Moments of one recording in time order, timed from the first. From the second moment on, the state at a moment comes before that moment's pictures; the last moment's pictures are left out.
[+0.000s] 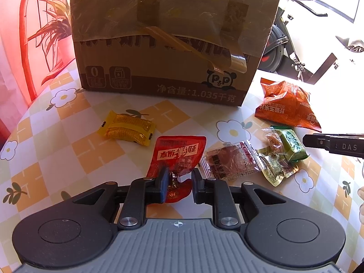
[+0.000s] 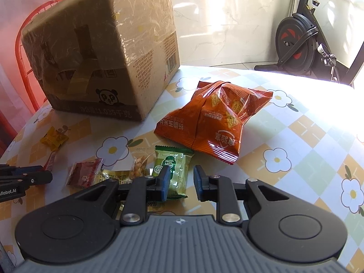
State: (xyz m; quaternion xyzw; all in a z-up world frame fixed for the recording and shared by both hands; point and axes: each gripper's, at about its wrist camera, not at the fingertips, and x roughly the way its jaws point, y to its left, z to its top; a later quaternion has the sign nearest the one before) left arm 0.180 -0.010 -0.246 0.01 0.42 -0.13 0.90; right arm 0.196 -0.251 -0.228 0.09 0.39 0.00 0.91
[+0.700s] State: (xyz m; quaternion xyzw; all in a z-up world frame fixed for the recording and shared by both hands) left arm 0.182 -0.015 -0.256 0.05 0.43 -0.12 0.89; right arm 0.224 -0.235 -0.251 0.08 0.42 0.01 0.91
